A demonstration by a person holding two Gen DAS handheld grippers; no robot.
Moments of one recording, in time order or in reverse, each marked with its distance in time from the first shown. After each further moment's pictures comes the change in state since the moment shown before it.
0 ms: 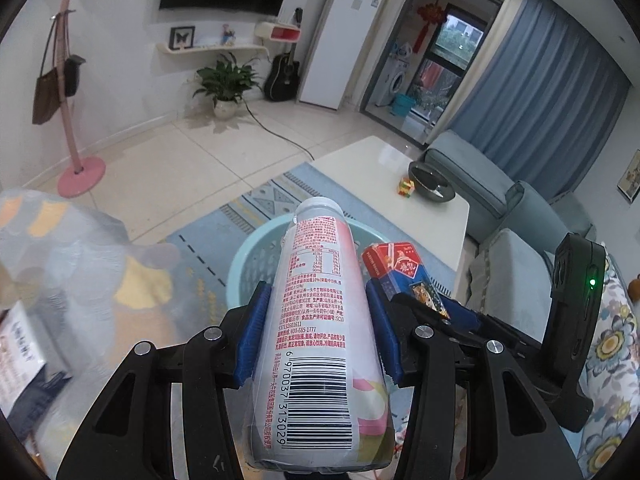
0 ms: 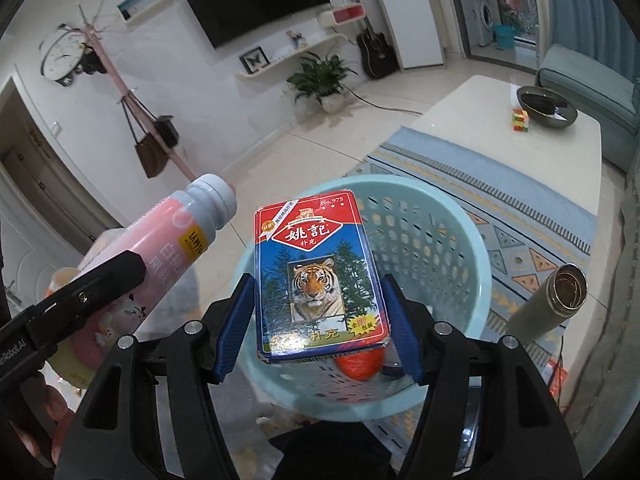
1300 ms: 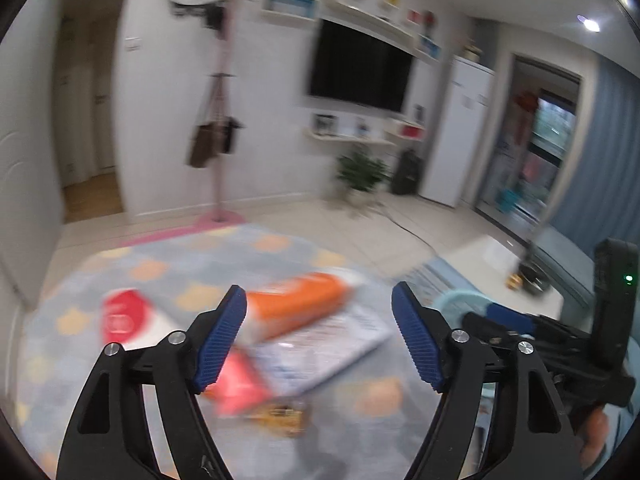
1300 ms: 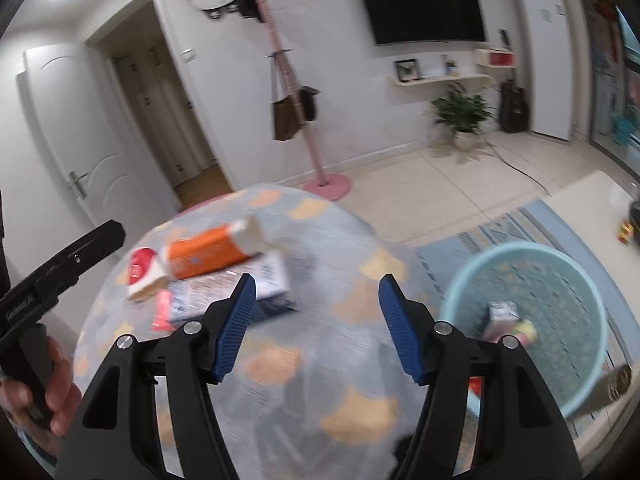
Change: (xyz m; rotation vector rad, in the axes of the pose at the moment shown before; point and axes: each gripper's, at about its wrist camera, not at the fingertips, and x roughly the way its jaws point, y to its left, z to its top) left arm -0.237 0.118 -0.060 -0.167 -0.371 0.442; right arm -0.042 0.217 -0.033 -0.419 -0.026 0.324
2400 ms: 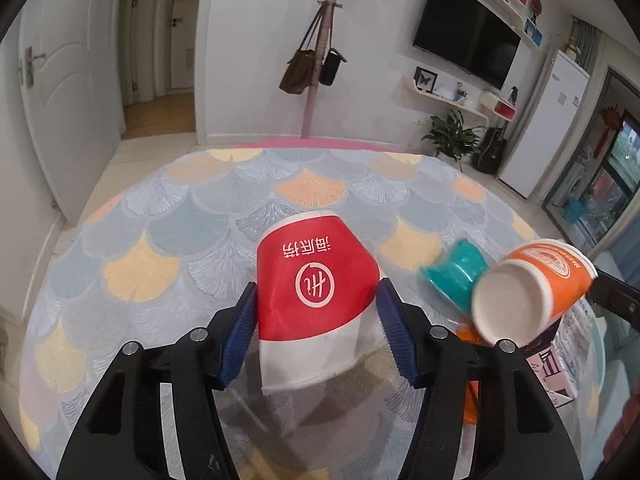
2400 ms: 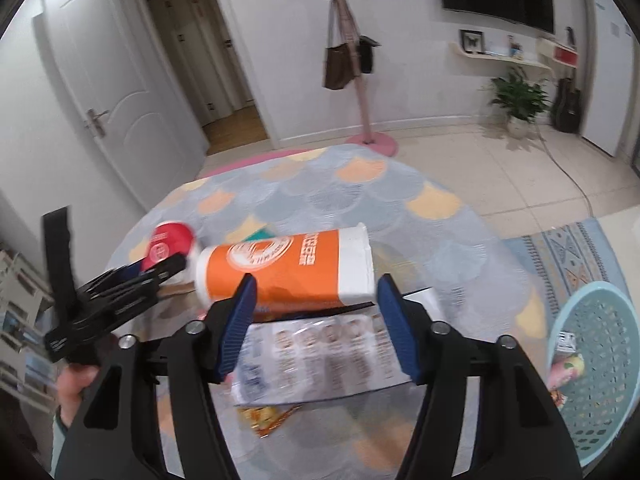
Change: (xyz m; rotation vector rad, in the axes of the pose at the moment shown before) left arm 0.076 0.165 -0.038 -0.184 0.199 0.197; right arm 0.107 0.106 0.028 -0.140 0.200 0.088
